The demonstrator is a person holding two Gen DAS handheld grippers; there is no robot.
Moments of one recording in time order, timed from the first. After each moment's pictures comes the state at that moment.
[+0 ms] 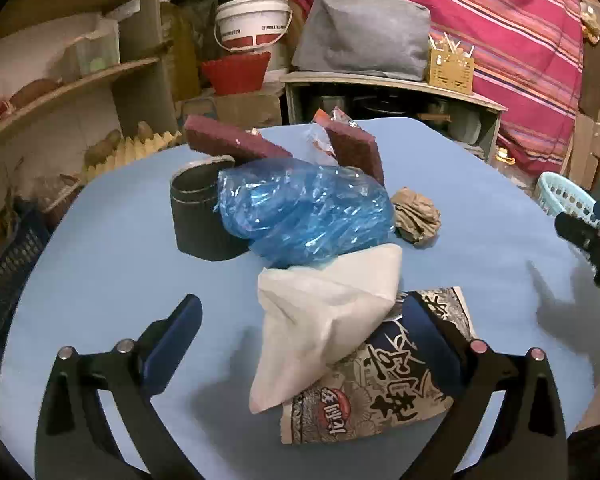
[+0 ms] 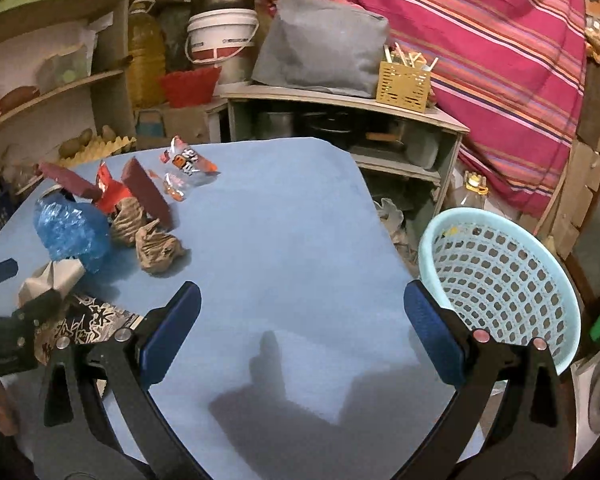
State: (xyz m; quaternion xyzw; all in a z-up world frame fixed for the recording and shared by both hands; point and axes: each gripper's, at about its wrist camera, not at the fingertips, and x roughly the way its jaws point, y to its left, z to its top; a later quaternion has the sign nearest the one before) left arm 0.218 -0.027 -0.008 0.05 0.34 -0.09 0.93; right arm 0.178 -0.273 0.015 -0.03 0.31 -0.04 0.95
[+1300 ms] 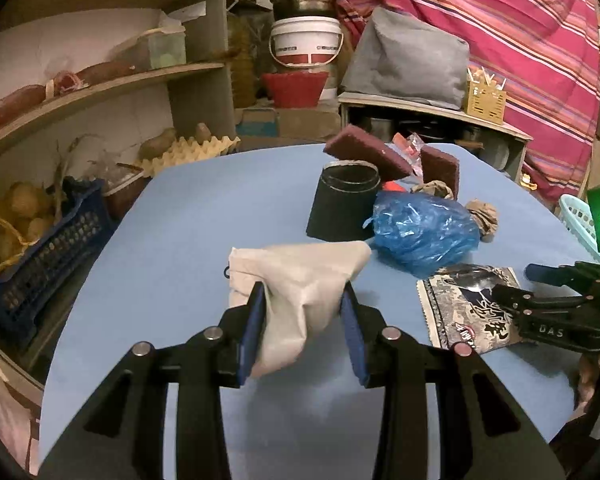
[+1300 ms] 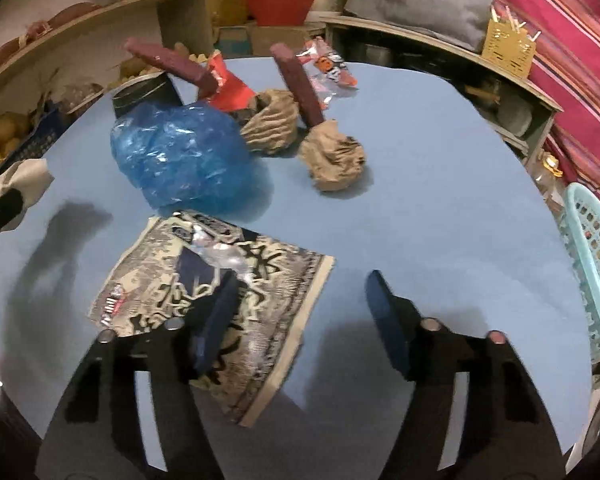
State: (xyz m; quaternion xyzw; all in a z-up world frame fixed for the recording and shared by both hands) left arm 0.173 0.086 0.009 0.03 0.31 -0.04 0.95; right arm 0.200 -0.155 -0.038 -0.05 0.43 0.08 0.90
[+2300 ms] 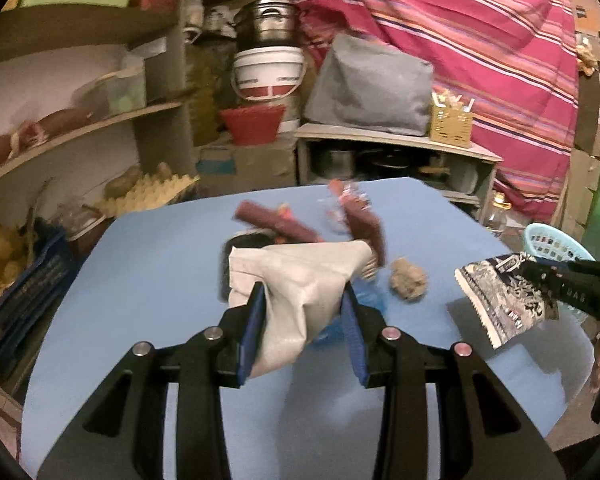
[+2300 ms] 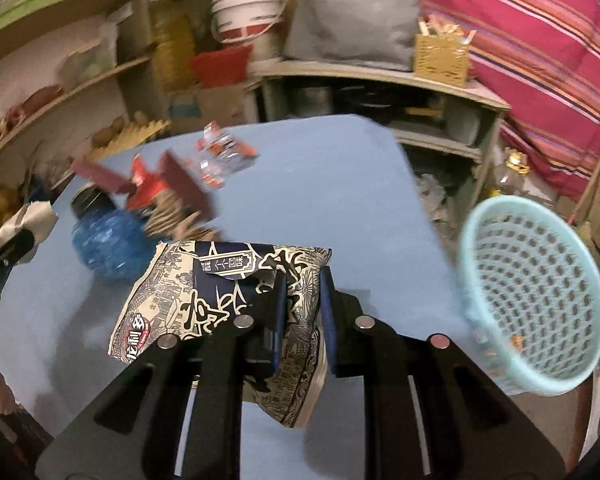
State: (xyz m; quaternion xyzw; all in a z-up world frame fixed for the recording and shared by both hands) left arm 0.187 -0.005 0.054 0.03 0.26 -0.09 0.96; right arm 0.196 -0.285 0.031 0.01 0.36 0.03 0.93
